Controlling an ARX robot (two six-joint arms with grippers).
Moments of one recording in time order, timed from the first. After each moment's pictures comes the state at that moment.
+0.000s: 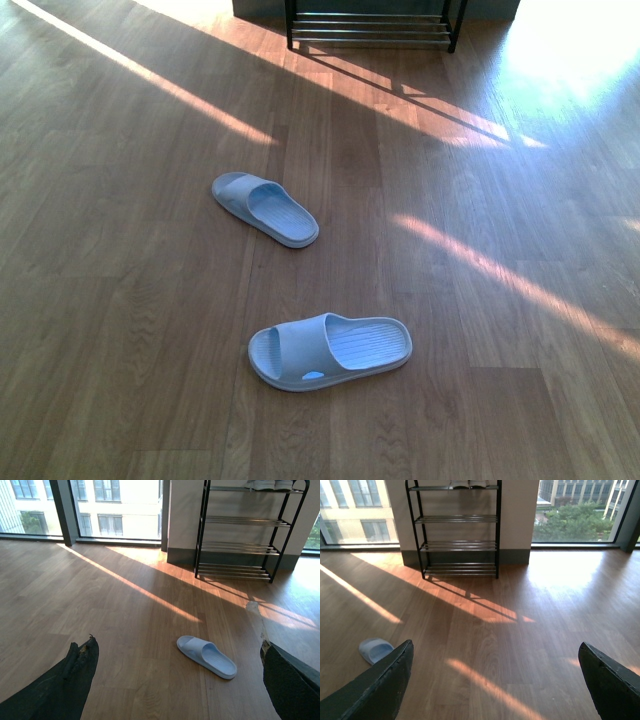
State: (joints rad) left arm 0.00 0.02 0.01 0.00 0.00 -0.01; right arm 0.00 0.00 0.02 0.00 0.00 0.00
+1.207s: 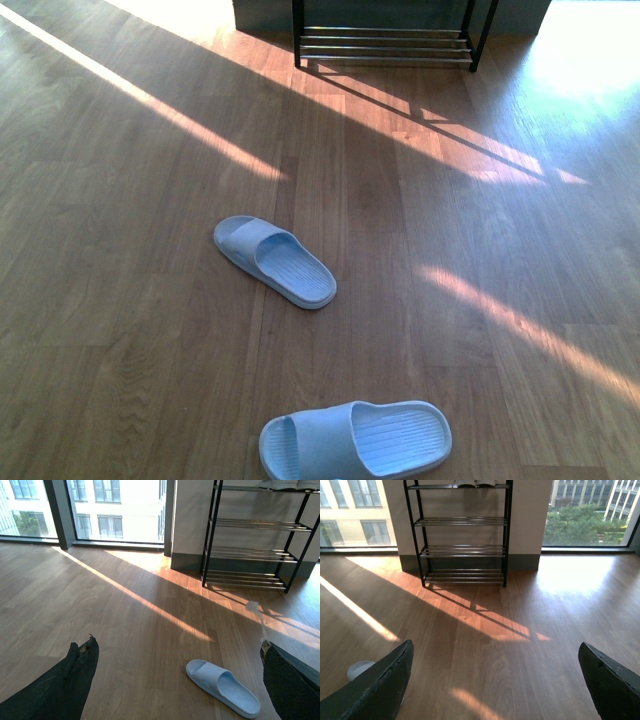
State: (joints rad) left arm 0.00 0.02 0.01 0.00 0.00 -0.01; right arm 0.00 0.00 0.02 0.00 0.00 0.00
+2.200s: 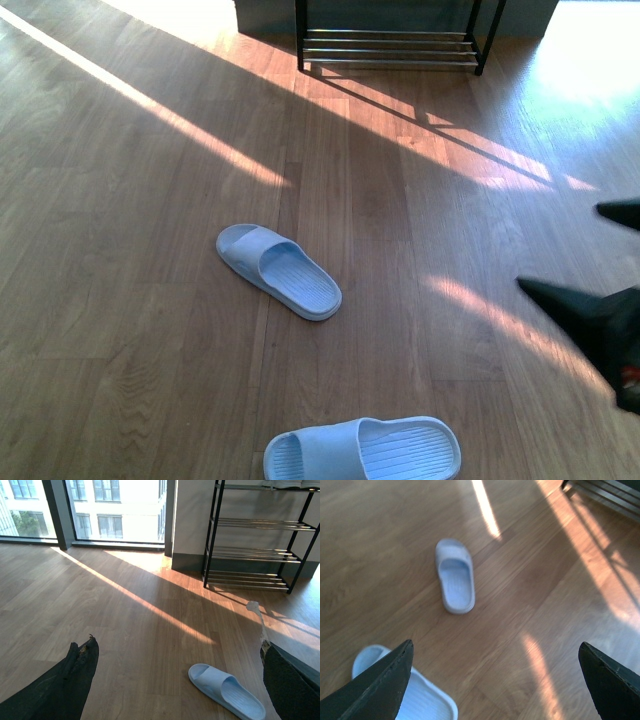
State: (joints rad) left arm 0.00 0.02 0.01 0.00 0.00 -0.01; right arm 0.10 1.64 0.28 0.85 -0.45 -0.43
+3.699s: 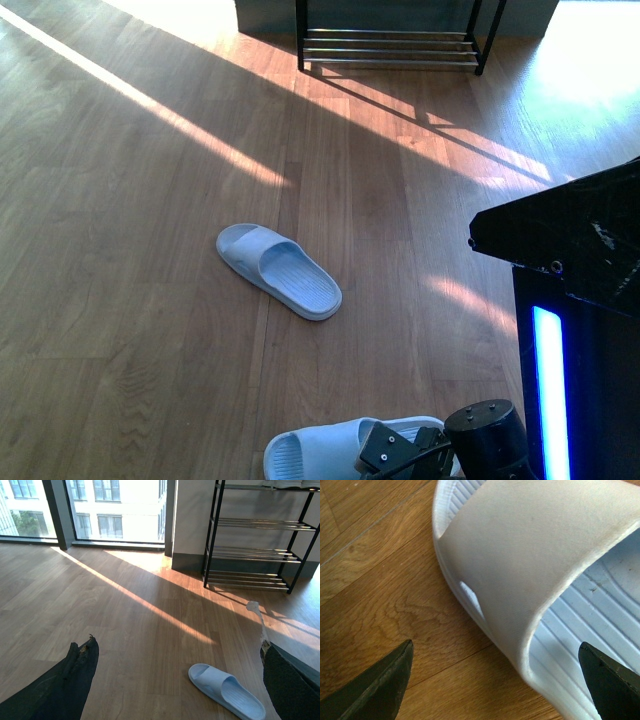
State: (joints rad) left arm 0.00 0.02 0.01 0.00 0.00 -0.01; right arm 0.46 3.08 0.91 1.09 -0.50 -0.43
